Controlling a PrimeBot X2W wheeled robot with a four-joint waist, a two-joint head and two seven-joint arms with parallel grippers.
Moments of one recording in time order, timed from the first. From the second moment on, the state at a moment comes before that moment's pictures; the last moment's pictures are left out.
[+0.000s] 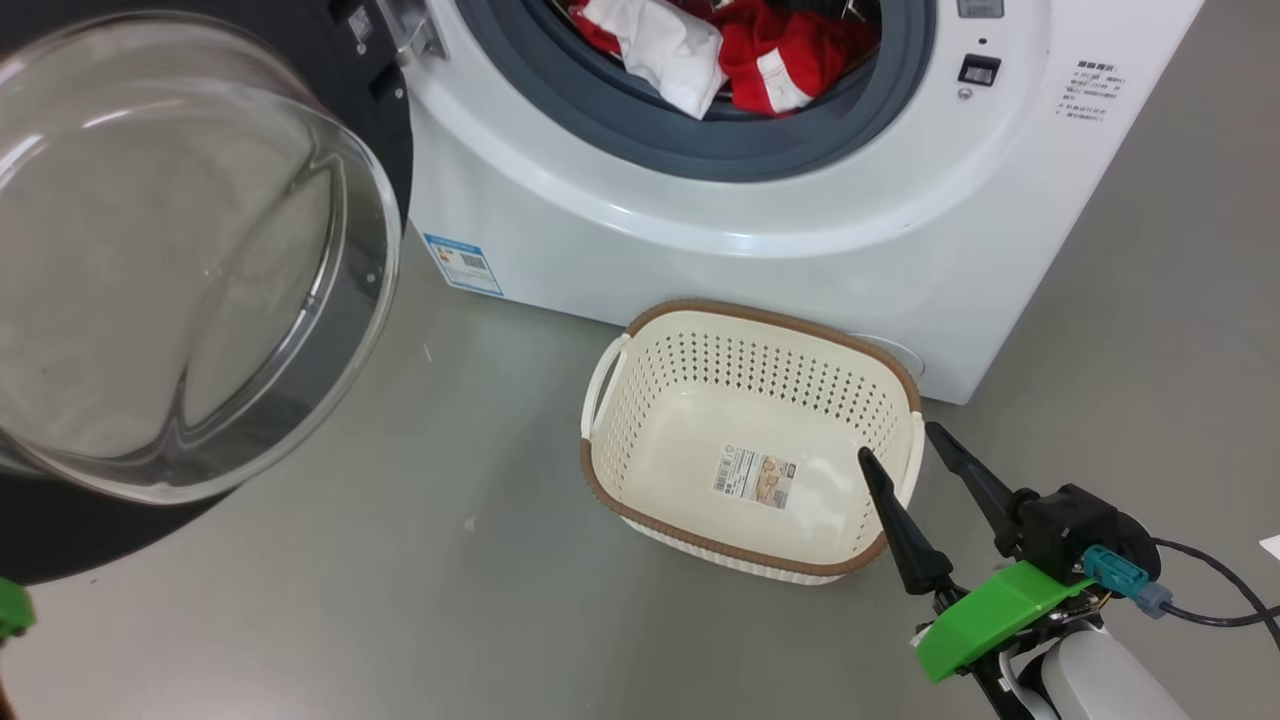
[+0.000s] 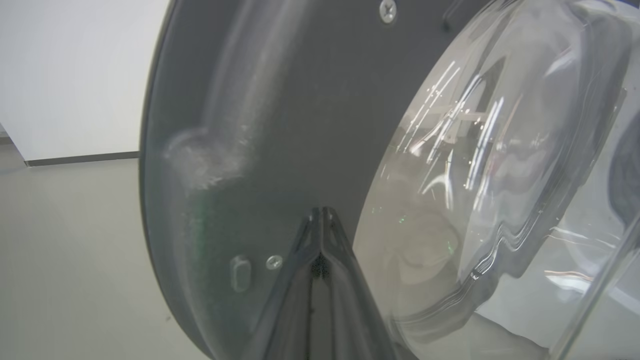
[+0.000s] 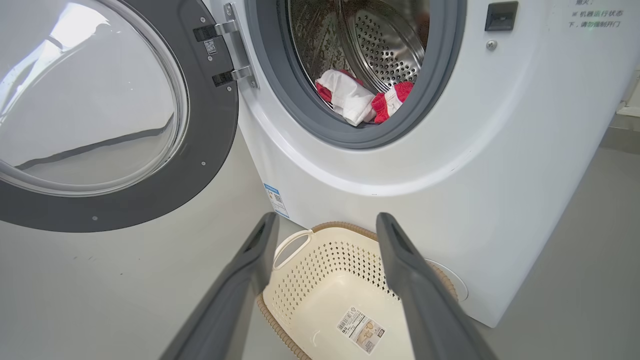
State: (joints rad) left arm -0.47 0.22 0.55 0.69 -0.15 -0.12 -0.25; right arm -0.21 -0.13 0.24 0.37 0.34 0.13 -0.25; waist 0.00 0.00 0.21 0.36
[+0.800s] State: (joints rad) left arm -0.13 0.08 0.33 0.40 -0.20 -0.13 -0.25; right arm -0.14 -0.11 0.20 0.36 0.34 0.13 -0.25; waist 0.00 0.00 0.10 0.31
